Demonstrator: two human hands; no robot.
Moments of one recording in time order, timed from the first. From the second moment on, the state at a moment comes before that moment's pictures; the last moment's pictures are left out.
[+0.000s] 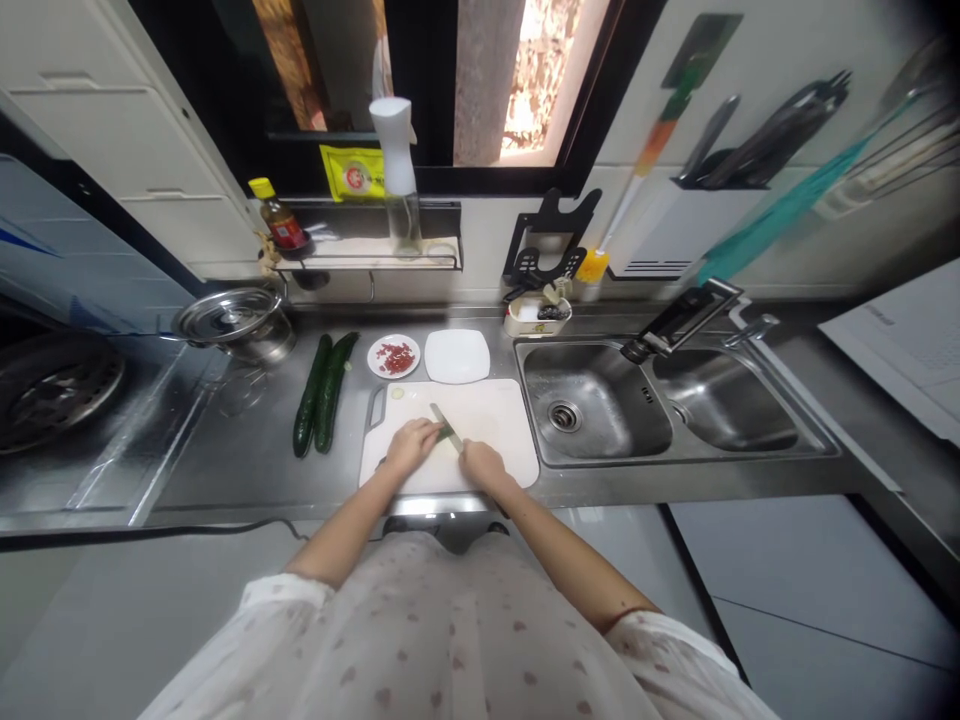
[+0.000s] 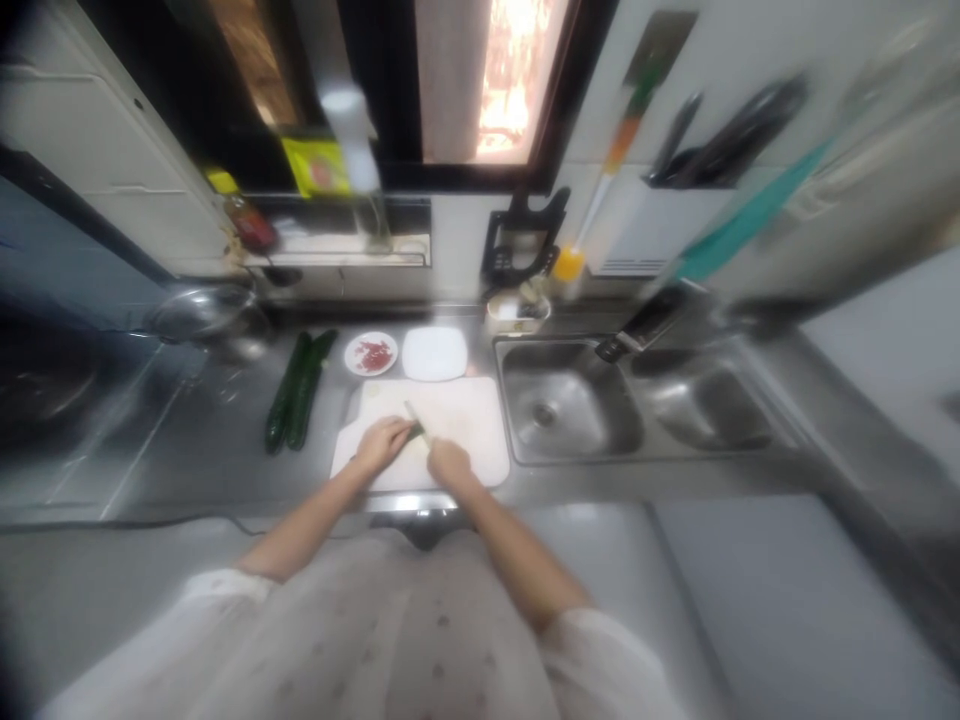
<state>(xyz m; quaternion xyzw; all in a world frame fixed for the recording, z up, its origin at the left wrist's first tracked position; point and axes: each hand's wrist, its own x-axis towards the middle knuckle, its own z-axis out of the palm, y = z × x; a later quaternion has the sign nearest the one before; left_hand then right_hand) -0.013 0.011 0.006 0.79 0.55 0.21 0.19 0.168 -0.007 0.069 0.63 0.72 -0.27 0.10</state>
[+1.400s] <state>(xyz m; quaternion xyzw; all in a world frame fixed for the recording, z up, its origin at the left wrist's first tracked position) -0.024 0.001 0.017 0.64 0.67 0.33 0.20 0.212 -0.033 0.086 0.64 0.75 -0.14 0.11</state>
